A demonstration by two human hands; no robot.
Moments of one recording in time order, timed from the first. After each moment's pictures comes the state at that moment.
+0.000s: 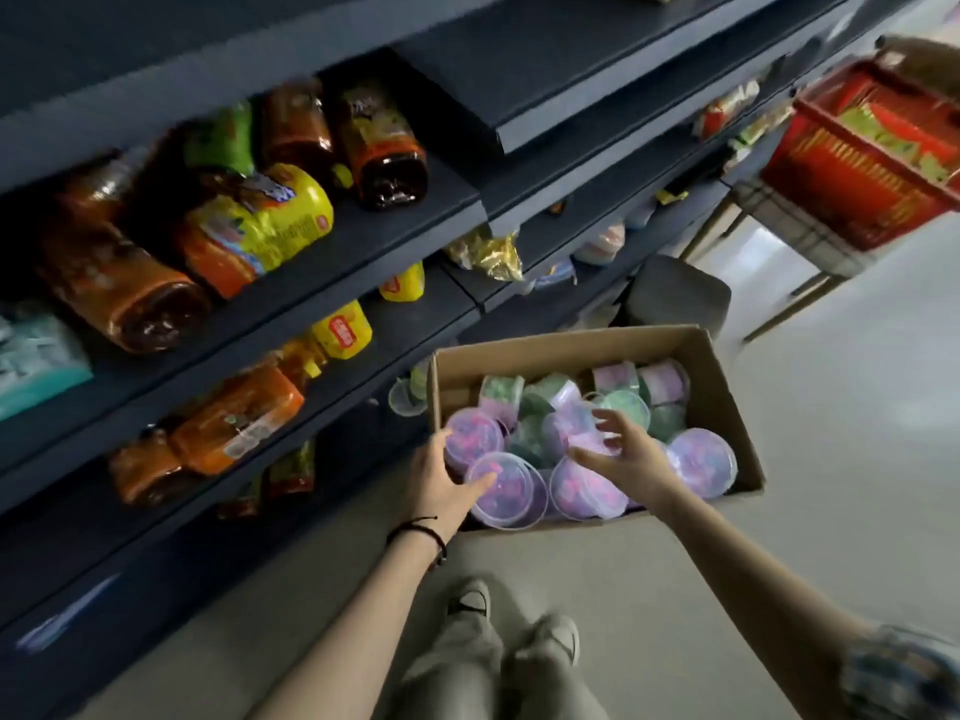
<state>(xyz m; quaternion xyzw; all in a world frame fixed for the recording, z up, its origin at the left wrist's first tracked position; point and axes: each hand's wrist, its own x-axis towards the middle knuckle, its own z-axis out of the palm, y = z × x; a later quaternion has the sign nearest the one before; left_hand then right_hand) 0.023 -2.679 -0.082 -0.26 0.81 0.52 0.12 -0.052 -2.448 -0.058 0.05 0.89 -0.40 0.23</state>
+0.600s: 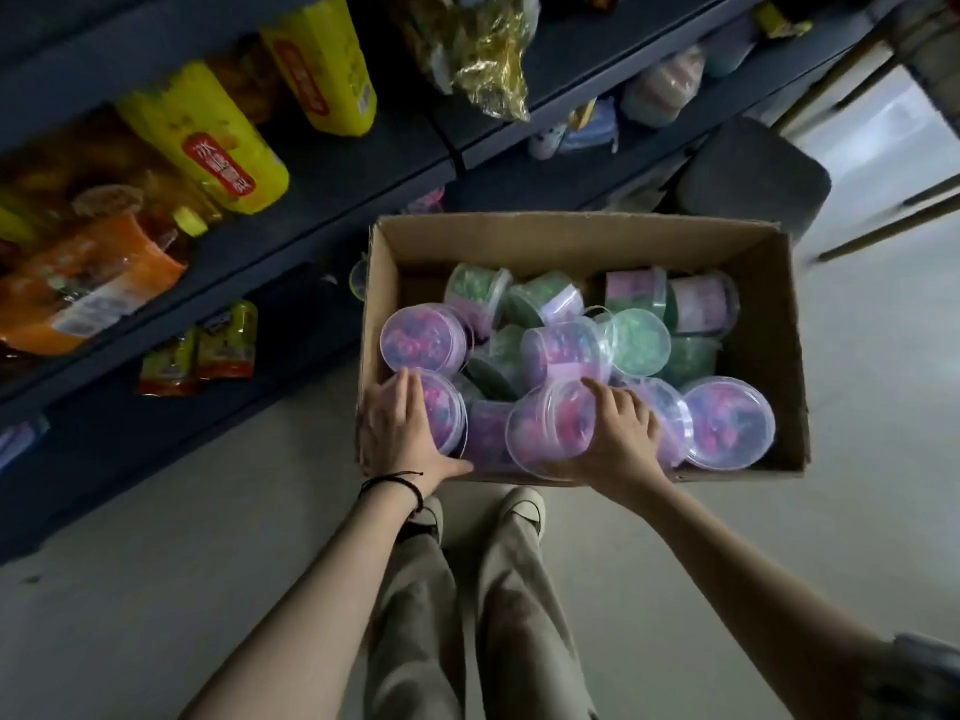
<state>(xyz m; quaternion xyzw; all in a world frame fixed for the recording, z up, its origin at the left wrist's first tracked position) 0.012 -2.609 -0.241 -0.25 0.92 0.21 0.20 -0.067 -2.387 -0.206 -0.07 0.94 -0.16 0.29</state>
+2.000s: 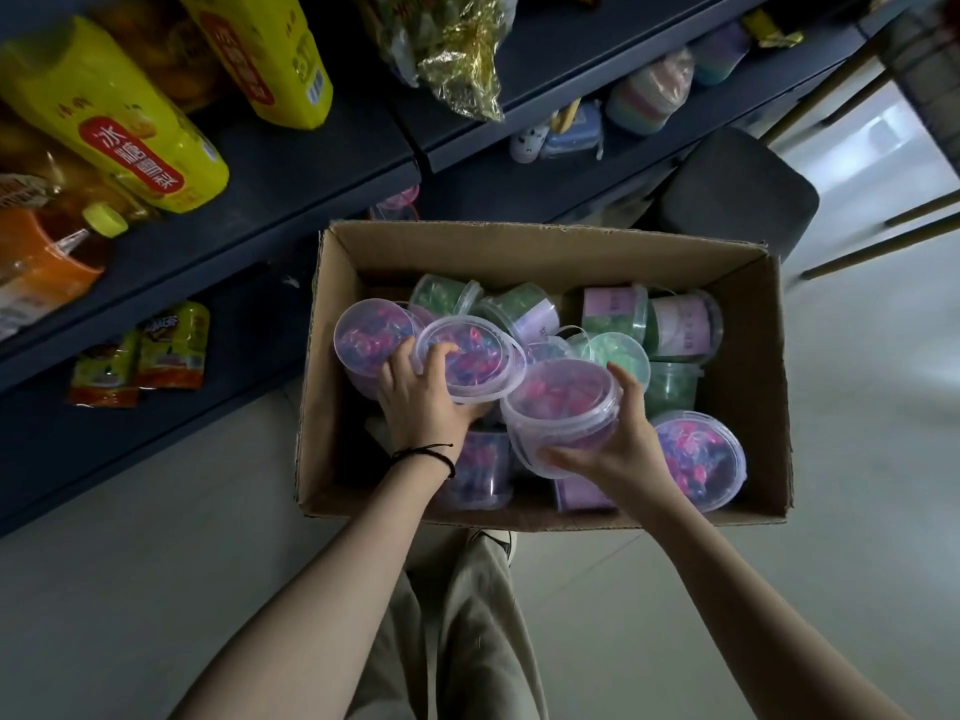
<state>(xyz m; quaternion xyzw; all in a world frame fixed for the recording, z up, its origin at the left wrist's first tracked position) -0.074 -2.559 -0.264 -0.28 0.92 0.27 -0.01 -0.110 -2.355 -0.222 0.01 0.85 -0.45 0.28</state>
